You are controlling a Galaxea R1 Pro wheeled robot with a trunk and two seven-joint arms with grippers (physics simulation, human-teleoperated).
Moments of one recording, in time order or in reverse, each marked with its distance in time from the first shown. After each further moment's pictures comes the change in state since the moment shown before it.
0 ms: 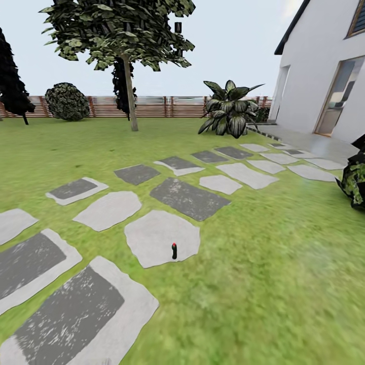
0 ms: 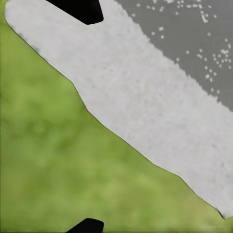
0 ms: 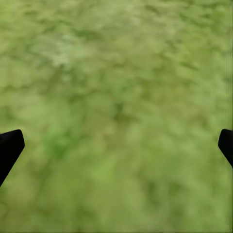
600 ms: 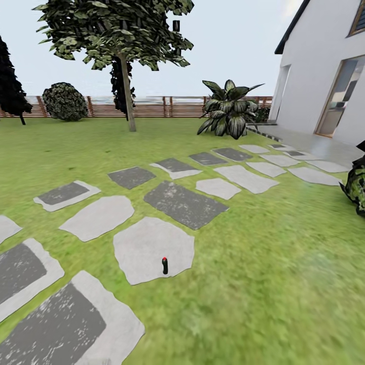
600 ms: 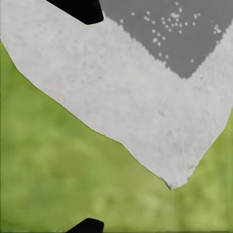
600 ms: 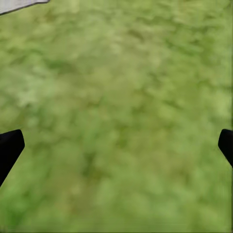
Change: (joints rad) left arm 0.000 0.000 0.000 0.000 0.000 0.000 0.000; right arm 0.000 0.000 0.000 0.001 0.000 0.000 0.000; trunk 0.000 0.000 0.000
